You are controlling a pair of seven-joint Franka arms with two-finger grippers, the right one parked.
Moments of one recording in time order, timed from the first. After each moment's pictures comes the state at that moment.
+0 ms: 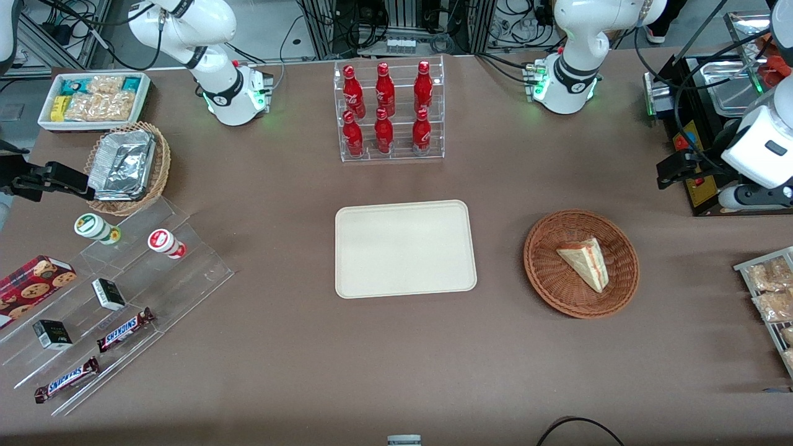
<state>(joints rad) 0.02 0.07 -0.11 -1.47 0.04 1.45 -0.08</state>
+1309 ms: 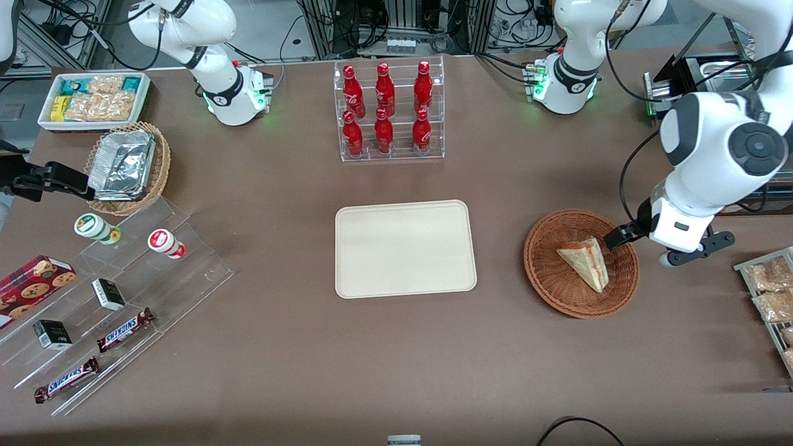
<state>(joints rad) 0.00 0.09 -0.08 -2.04 0.04 2.15 -0.55</state>
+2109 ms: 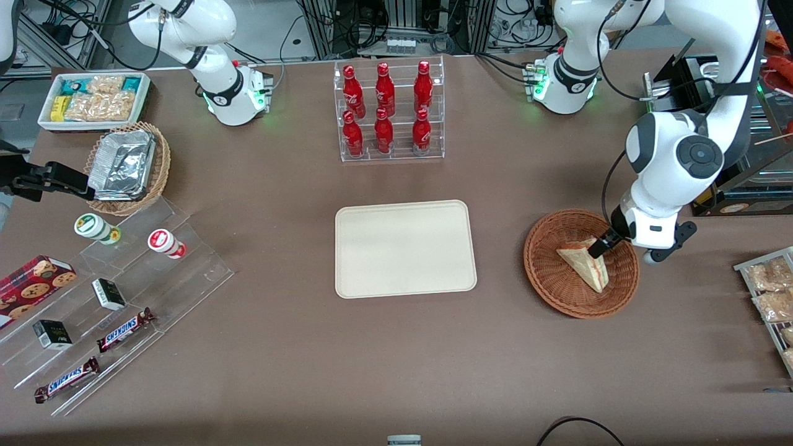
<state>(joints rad) 0.00 0.13 -0.08 -2.24 0.04 2.45 -0.75</state>
